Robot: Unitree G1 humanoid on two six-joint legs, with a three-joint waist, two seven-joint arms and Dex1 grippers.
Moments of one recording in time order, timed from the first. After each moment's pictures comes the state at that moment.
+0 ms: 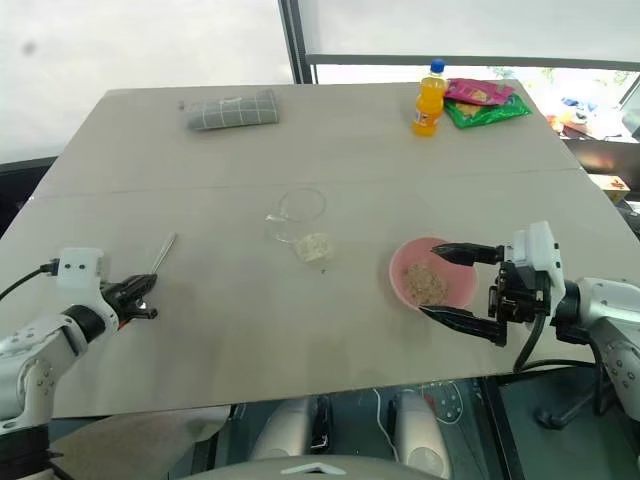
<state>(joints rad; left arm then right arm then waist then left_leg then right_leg) 0.04 0.62 0.51 -0.16 -0.44 0.72 -0.44 -0.01 -0.82 -0.25 -0.46 0.81 0.43 1.13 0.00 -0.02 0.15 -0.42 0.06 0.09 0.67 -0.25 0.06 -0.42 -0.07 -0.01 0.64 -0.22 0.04</state>
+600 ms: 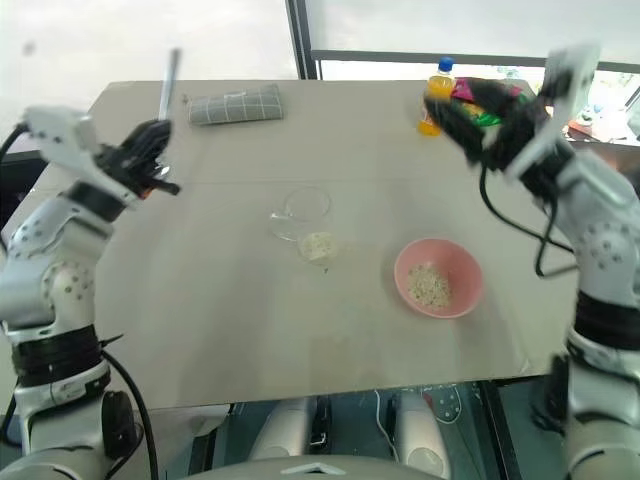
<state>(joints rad) -0.52 0.60 0.30 -0.20 -0.49 0.44 -0.58 -0.82 -0.51 -0.28 -0.21 0.92 0.75 0.32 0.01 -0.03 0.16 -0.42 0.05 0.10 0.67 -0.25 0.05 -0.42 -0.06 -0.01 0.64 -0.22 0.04</state>
